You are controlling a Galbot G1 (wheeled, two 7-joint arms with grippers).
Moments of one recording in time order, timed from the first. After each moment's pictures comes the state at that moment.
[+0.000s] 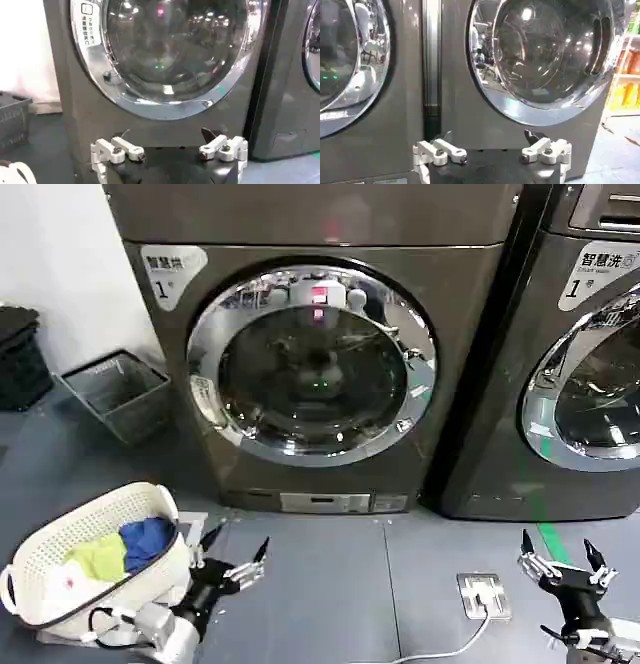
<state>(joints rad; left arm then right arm) 1.69 -1.34 -0.55 -2.27 -0.18 0.28 0.15 -1.70 1.44 0.92 2.28 0.27 -0.28 -0.03</state>
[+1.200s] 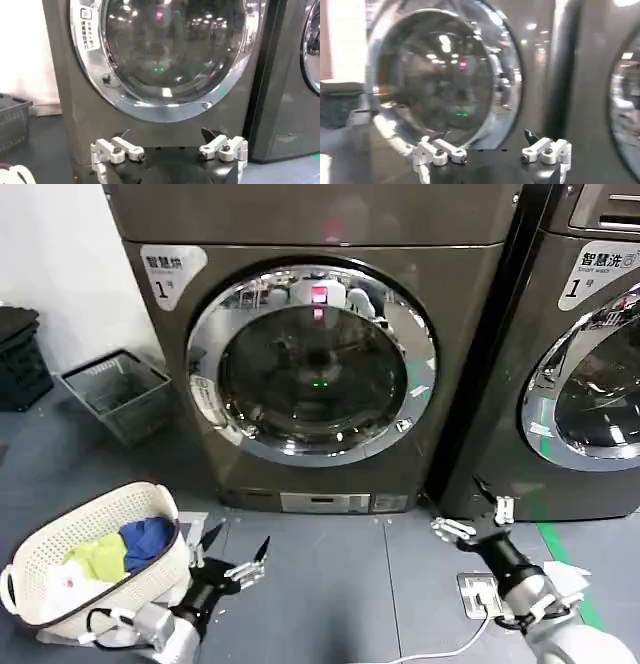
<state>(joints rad) 1.70 -1.35 -0.56 -2.30 -0.17 0.29 0.16 -1.38 0.85 0.44 2.25 0.56 -0.15 -0.06</state>
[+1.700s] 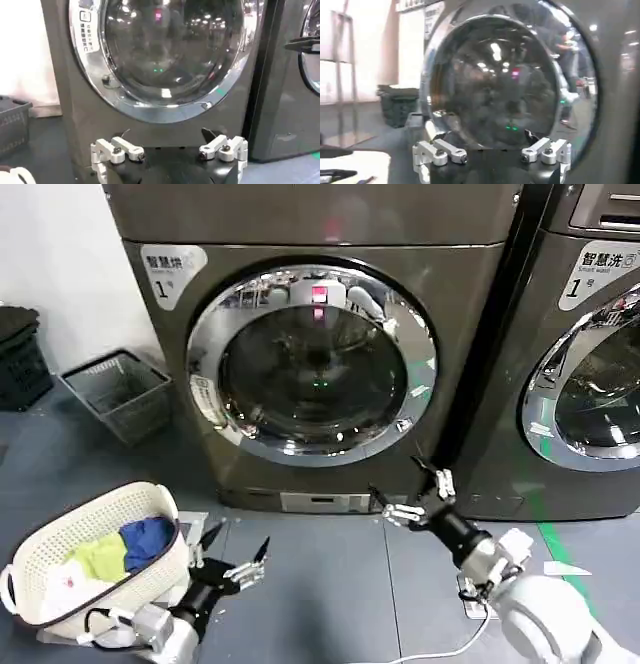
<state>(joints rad) 1.70 -1.35 -0.55 -2.30 -0.16 0.29 0.16 -0.98 0.75 0.13 2.09 0.76 -0.13 -0.11</state>
